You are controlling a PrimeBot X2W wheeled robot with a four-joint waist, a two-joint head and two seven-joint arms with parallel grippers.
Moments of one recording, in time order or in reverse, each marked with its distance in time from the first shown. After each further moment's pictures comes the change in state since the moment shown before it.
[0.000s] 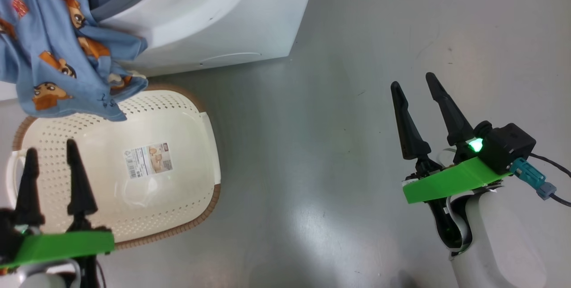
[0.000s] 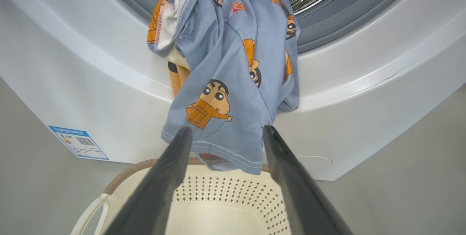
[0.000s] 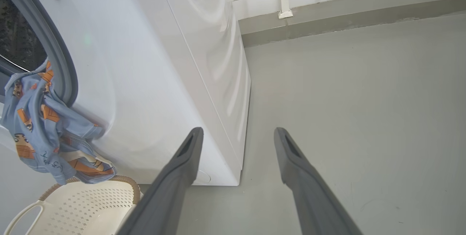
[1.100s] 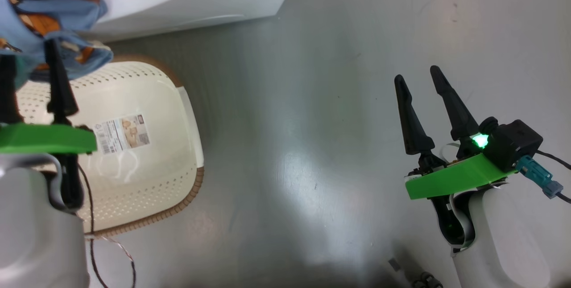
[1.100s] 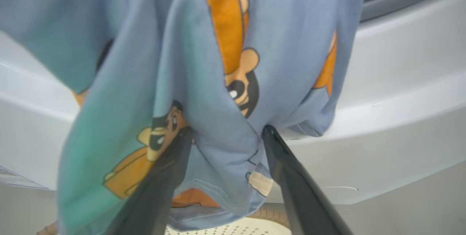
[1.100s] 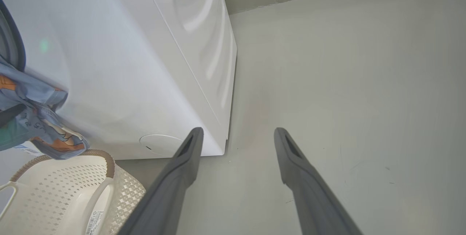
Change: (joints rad) left arm -0.447 0.054 -0.024 0.341 0.035 0.000 0.000; right arm -0.005 0.000 -0.007 -0.025 0.000 0.000 0.000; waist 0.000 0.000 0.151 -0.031
